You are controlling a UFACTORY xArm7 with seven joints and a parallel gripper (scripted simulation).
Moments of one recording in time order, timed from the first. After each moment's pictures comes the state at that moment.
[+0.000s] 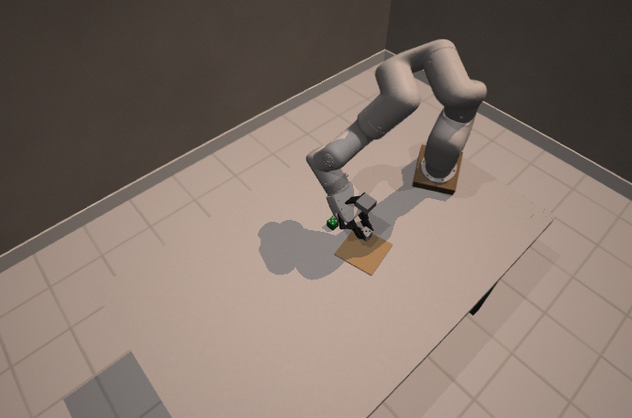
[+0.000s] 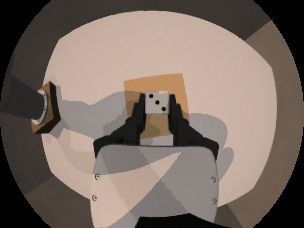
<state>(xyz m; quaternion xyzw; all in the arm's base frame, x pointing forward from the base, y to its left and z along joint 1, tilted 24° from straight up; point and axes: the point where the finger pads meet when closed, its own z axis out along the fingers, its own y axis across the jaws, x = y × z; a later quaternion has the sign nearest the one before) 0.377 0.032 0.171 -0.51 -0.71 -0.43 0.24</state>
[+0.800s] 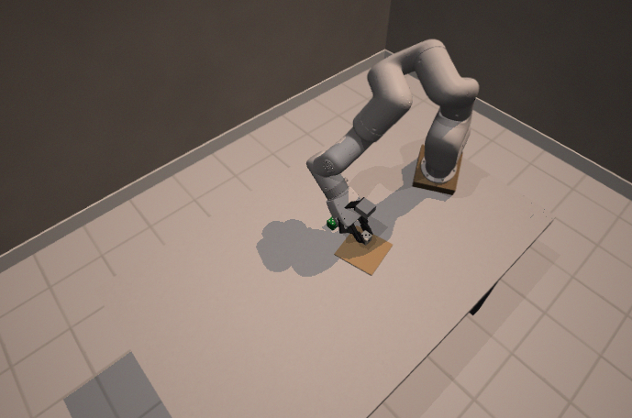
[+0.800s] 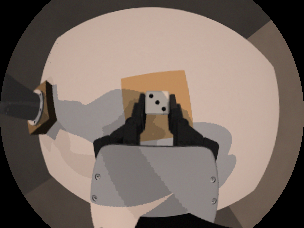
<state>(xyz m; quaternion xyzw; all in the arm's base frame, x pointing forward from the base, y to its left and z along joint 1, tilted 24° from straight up) 0.383 0.037 0.151 -0.51 -0.71 -0.43 0.24</state>
